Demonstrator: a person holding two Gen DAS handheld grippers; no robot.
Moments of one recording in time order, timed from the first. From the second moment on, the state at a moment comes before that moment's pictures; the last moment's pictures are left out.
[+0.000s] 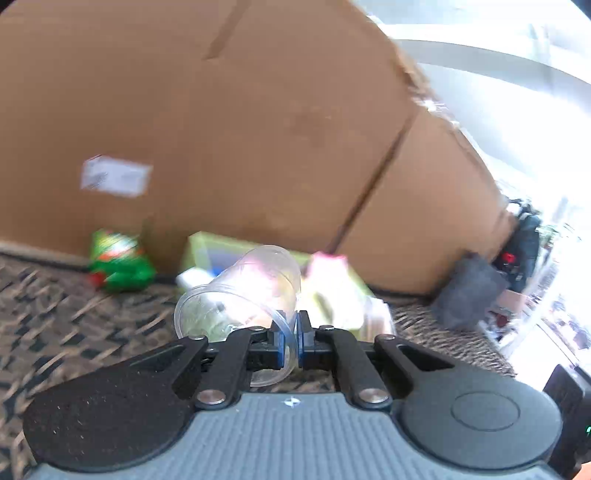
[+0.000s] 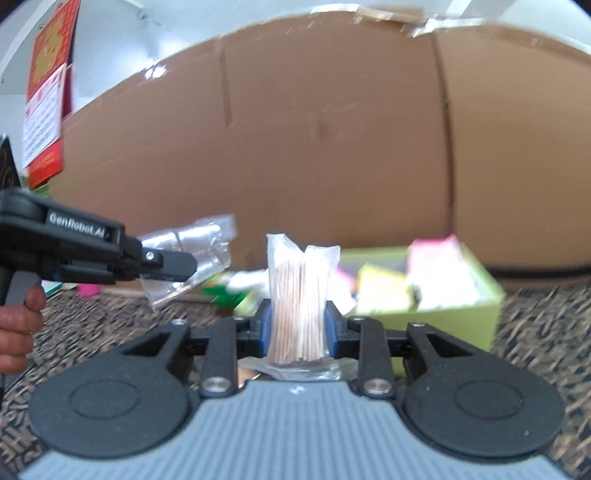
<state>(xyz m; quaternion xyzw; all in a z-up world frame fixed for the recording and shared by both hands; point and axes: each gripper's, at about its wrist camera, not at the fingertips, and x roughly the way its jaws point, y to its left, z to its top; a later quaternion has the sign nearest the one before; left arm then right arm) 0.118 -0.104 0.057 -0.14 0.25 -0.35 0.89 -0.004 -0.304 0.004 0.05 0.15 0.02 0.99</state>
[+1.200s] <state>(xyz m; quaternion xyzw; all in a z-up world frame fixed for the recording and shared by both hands) 0.212 -0.196 0.017 -0.09 0.29 -0.32 0.90 0.110 -0.381 -0.040 -0.02 0.16 -0.08 0.98</state>
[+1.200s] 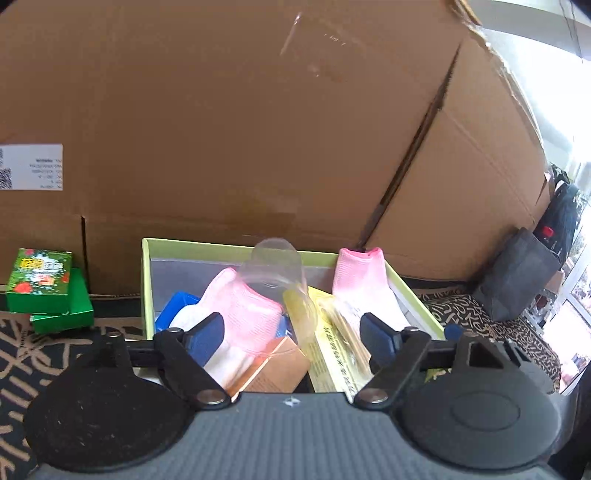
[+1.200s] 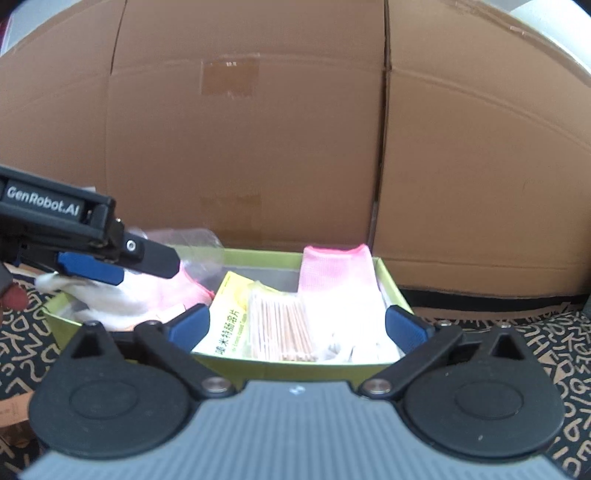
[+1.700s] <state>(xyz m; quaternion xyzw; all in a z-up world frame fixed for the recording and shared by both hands) 0.156 -0.162 0.034 -0.07 0.29 -0.31 0.90 0.047 -0.355 -0.010 0.00 0.15 -0.08 0.99</state>
